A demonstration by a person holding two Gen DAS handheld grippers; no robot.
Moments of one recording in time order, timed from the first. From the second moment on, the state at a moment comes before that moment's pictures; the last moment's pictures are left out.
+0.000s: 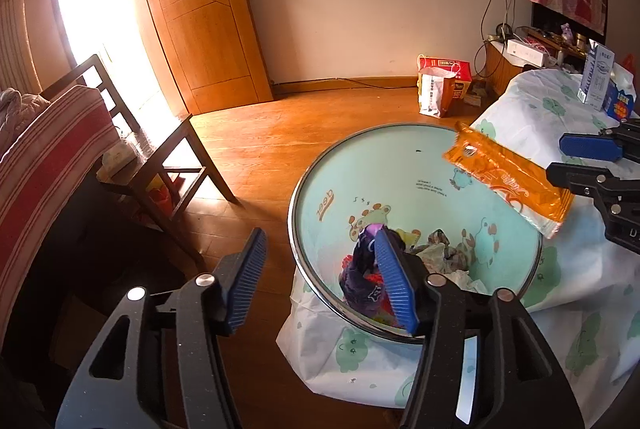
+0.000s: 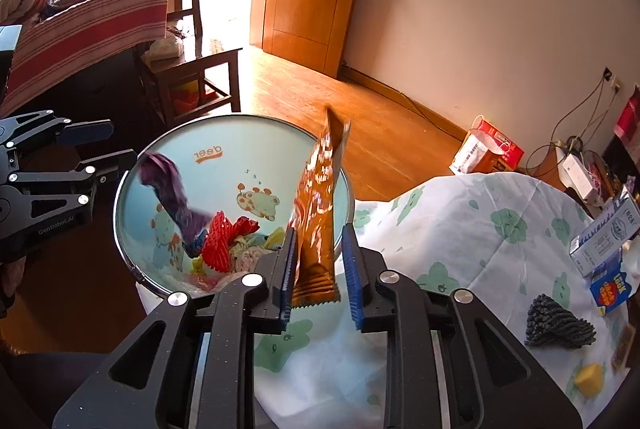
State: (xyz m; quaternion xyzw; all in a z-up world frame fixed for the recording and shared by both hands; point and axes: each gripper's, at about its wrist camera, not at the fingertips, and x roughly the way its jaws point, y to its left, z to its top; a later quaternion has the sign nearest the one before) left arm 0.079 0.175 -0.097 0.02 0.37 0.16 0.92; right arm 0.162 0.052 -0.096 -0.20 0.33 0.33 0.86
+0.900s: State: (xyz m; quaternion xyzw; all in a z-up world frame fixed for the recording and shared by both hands) left arm 0.169 -0.034 -0.076 0.09 0.35 0.00 0.93; right arm 0.176 -0.297 -0.096 0.00 0.36 0.00 0.93
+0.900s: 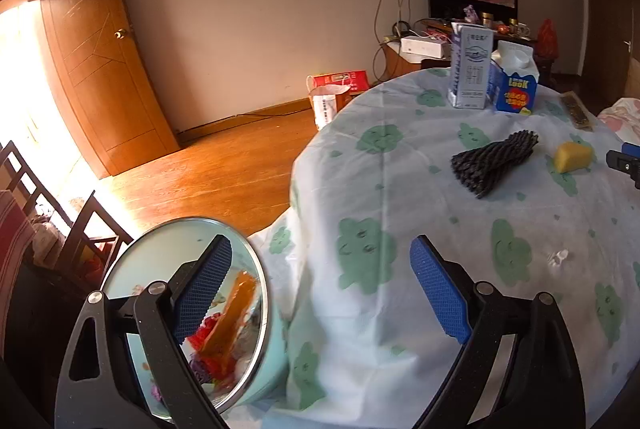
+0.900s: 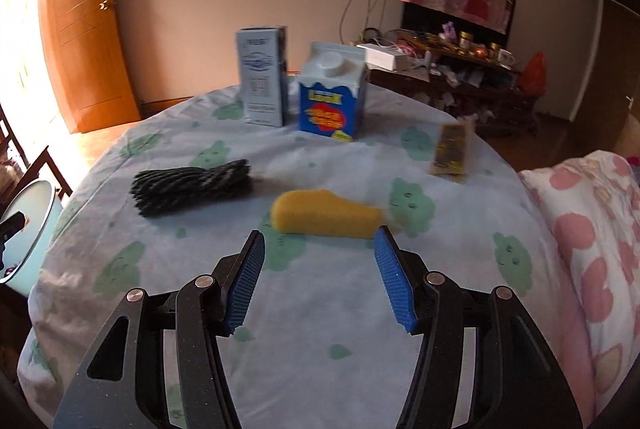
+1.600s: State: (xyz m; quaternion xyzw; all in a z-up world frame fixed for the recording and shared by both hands) left arm 0.273 -0.152 -0.115 0.13 0.41 -0.08 0.90; right arm 0.241 -0.336 -0.123 0.02 0.43 0.01 0.90
